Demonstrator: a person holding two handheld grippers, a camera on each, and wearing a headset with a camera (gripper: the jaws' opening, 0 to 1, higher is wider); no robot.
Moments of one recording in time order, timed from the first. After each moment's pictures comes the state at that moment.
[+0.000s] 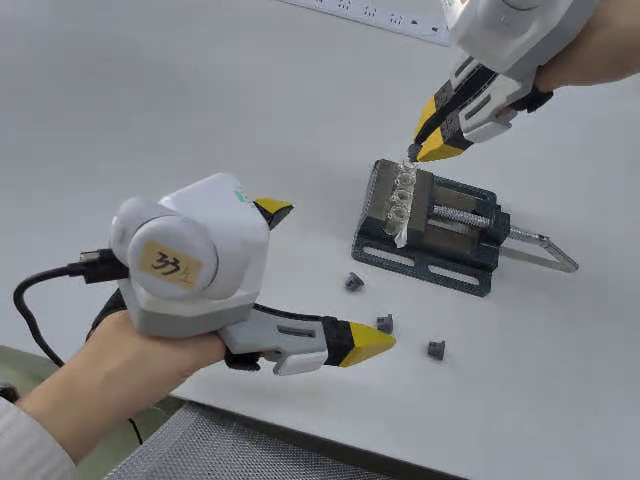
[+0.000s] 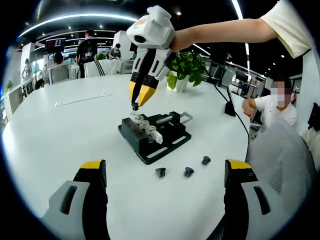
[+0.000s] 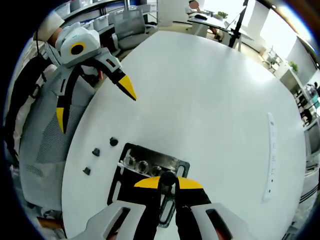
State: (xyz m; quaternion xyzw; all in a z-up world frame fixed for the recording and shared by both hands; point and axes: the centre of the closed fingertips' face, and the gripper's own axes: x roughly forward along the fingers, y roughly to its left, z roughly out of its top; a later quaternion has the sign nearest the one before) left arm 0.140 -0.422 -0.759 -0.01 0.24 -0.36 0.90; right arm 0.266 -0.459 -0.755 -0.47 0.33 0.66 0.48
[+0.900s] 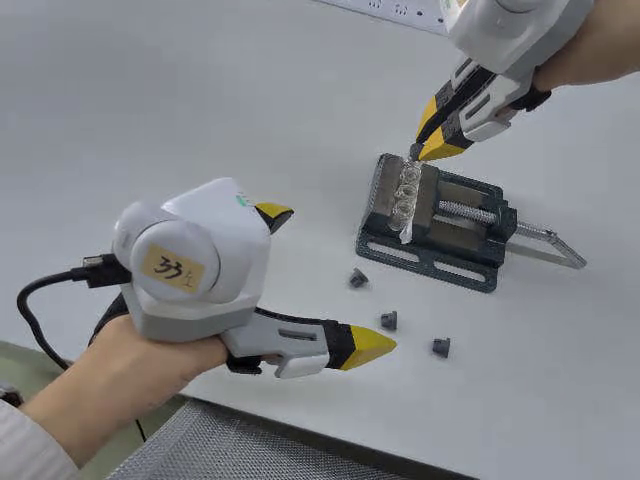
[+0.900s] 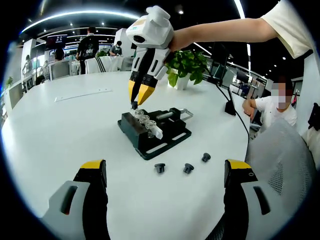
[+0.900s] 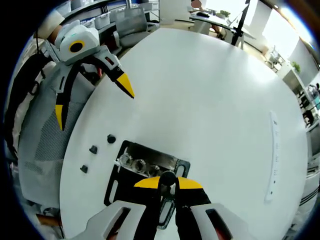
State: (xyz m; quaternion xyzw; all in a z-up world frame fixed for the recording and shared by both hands) left arm 0.137 -0.425 -0.768 -0.01 0.25 -0.36 0.90; right arm 0.271 -0.460 -0.767 -0.48 0.34 0.66 0.47
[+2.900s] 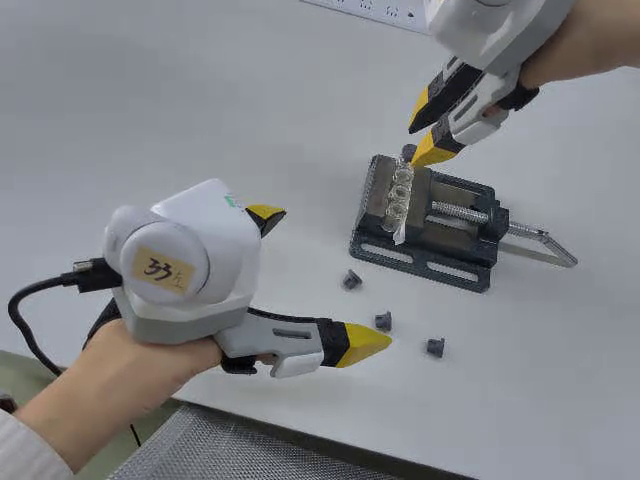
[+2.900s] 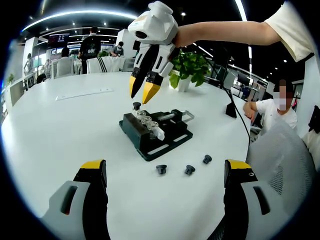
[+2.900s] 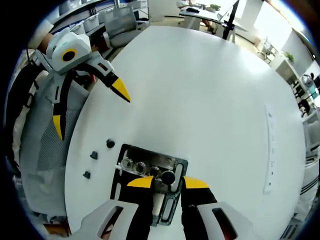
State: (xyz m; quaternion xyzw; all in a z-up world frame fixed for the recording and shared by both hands) left arm 0.140 -0.423 -0.768 -0.02 0.25 -0.35 0.90; right arm 0.266 -0.459 -0.755 -0.47 0.36 0.63 0.49
